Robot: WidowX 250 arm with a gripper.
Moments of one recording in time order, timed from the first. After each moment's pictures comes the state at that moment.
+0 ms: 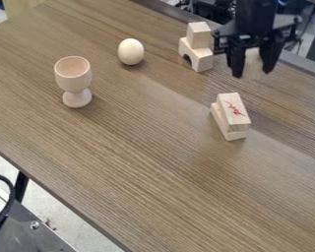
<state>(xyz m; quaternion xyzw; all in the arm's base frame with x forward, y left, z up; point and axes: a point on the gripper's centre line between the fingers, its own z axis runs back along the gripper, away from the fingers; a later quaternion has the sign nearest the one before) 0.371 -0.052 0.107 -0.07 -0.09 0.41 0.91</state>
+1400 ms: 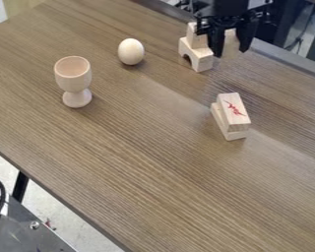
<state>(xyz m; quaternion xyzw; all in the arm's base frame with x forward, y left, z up) 0.404 -0.007 0.093 -0.05 -0.08 0.45 0.89</state>
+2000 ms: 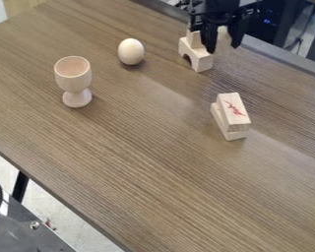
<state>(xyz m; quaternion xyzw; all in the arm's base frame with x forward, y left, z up) 0.415 0.010 0.088 -0.04 -0.08 0.46 0.88</state>
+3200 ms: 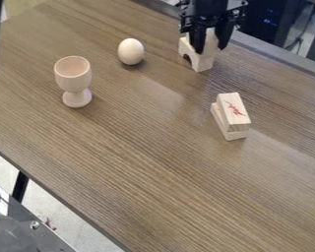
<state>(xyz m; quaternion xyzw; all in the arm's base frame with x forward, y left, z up) 0.424 0.032 0.069 -0.01 -0.07 0.48 0.88</state>
